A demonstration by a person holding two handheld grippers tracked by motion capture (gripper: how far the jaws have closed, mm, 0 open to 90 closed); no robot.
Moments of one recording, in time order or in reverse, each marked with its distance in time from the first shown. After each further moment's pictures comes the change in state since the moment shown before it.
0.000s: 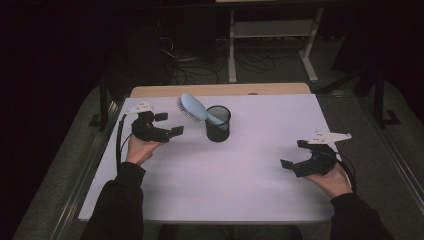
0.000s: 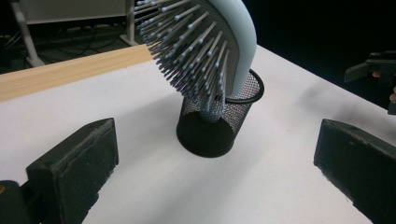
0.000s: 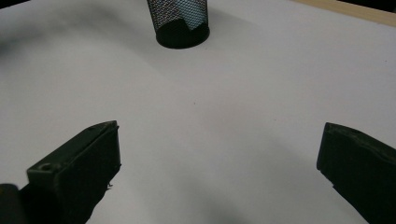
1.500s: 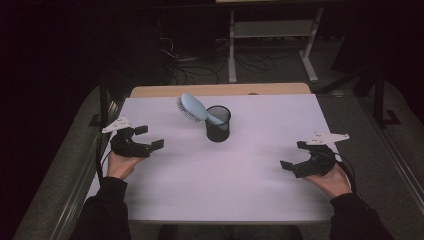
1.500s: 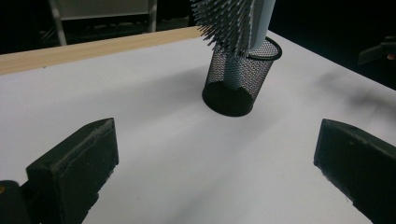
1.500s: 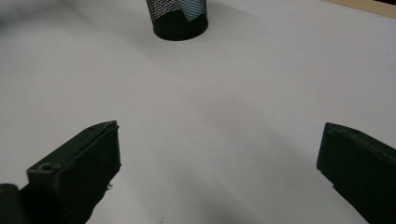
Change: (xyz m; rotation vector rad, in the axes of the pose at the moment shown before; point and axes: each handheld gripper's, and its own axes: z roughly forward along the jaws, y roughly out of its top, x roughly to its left) left arm 0.008 -0.043 -0.053 -0.015 0.080 -0.016; right arm -0.001 -0.003 0.003 0.024 -0.007 -0.006
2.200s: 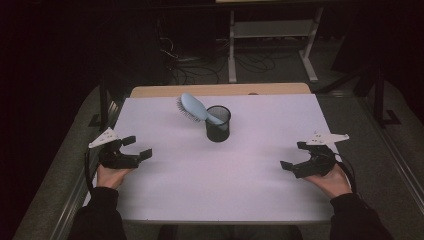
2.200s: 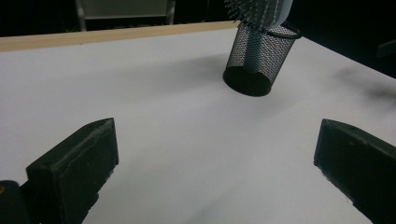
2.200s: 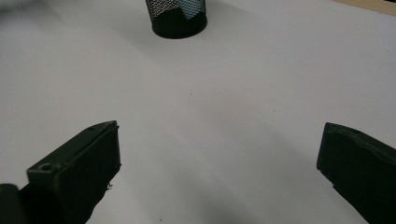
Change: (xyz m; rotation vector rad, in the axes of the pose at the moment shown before) left arm 0.011 -0.037 -0.030 -0.037 0.066 -0.022; right arm 0.000 -0.001 0.000 0.003 -0.003 0.005
